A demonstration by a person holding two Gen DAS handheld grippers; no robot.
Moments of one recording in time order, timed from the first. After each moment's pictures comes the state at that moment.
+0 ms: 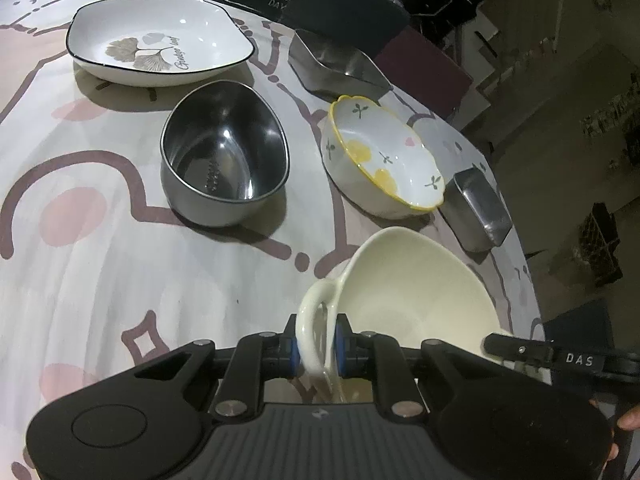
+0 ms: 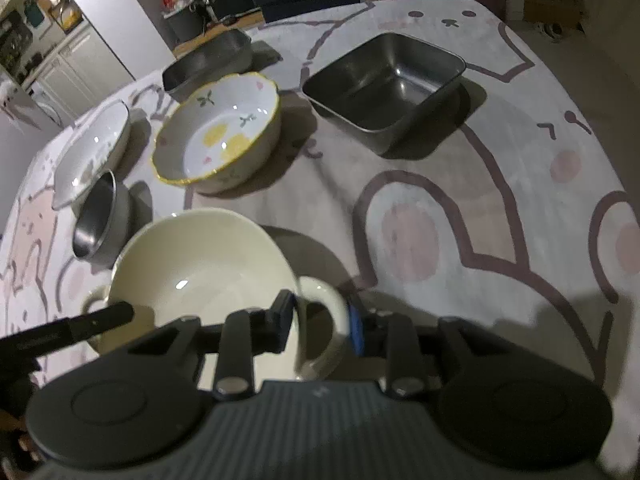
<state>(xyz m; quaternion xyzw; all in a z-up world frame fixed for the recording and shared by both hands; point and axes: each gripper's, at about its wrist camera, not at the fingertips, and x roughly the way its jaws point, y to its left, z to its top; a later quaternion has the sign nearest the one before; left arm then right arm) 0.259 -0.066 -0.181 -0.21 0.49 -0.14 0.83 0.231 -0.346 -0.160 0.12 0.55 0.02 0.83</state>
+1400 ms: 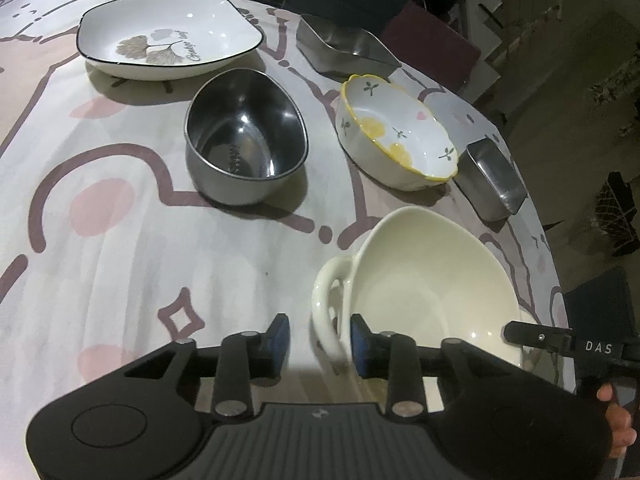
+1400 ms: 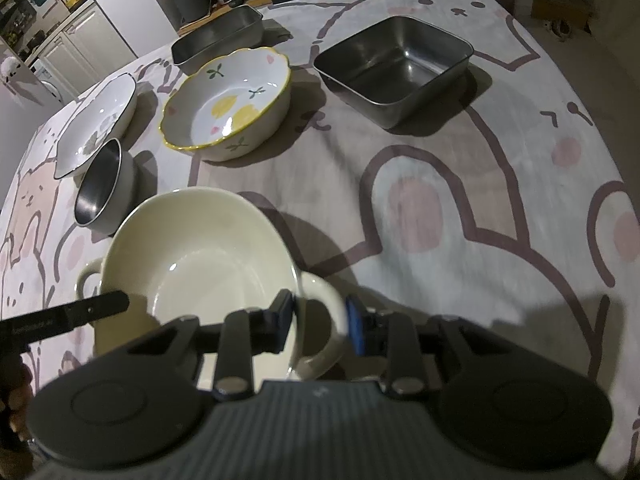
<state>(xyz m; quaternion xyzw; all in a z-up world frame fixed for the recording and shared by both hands) 0.247 -0.060 -0.176 -0.17 0.52 -0.13 0.83 0.220 -0.338 -0.160 0.11 0.57 0.03 0.82</state>
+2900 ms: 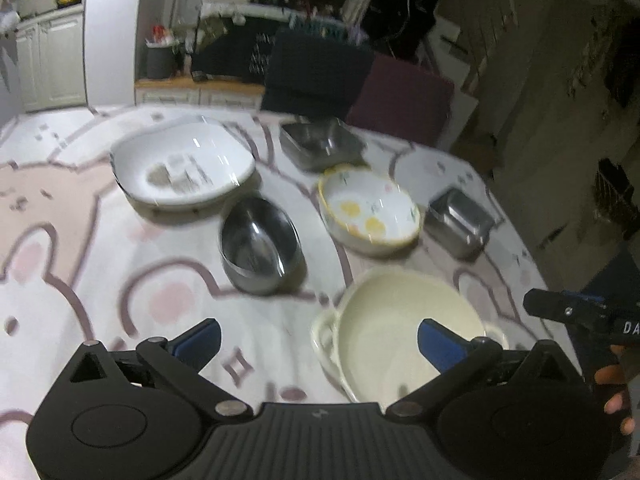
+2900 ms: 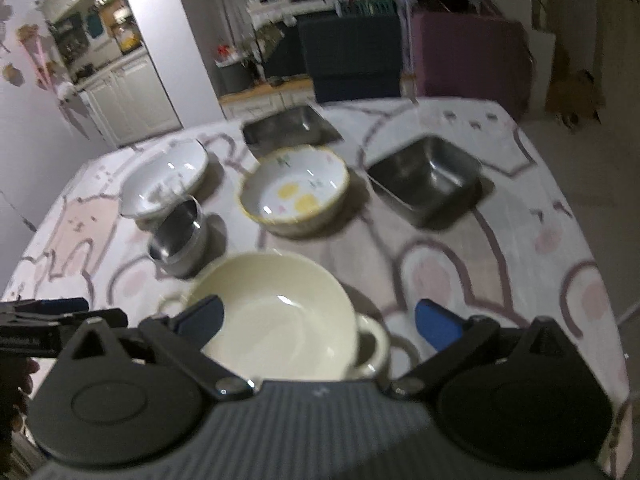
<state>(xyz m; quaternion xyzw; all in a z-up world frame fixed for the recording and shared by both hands) 0.201 -0.045 -0.075 -0.09 0.42 -0.12 0.89 0.164 -0.312 -0.078 0.08 0.43 0.06 0.89</state>
